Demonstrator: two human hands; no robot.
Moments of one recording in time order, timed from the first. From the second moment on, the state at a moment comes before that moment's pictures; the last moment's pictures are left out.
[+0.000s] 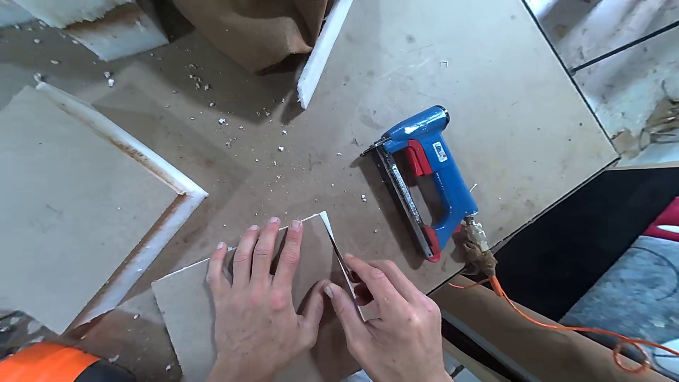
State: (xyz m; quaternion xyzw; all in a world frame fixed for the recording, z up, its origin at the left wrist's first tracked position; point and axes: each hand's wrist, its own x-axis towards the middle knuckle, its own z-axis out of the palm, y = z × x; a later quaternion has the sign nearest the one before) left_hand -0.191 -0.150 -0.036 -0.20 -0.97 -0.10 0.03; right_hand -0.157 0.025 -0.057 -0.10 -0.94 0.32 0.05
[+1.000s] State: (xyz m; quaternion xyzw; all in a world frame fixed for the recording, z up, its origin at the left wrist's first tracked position) left_hand -0.188 -0.149 -0.033 -0.20 -0.97 -0.10 0.03; right_hand -0.172 0.021 -0.037 -0.06 -0.98 0.19 0.05
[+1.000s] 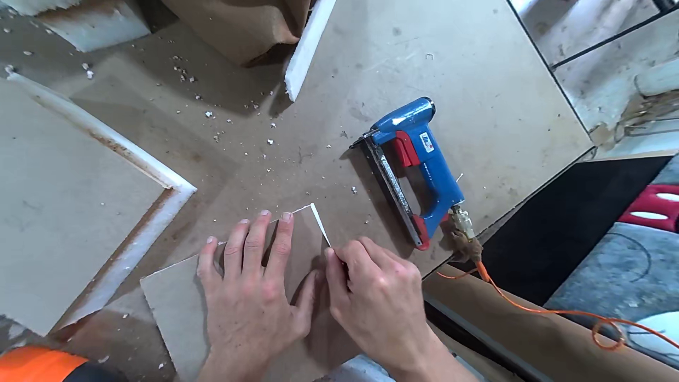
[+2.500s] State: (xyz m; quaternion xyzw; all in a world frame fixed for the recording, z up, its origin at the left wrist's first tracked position) left_hand -0.190 -0.149 -0.036 -0.20 -0.98 -0.09 0.03; right_hand -0.129 0.033 -0.040 -0.06 -0.97 0.24 -0.01
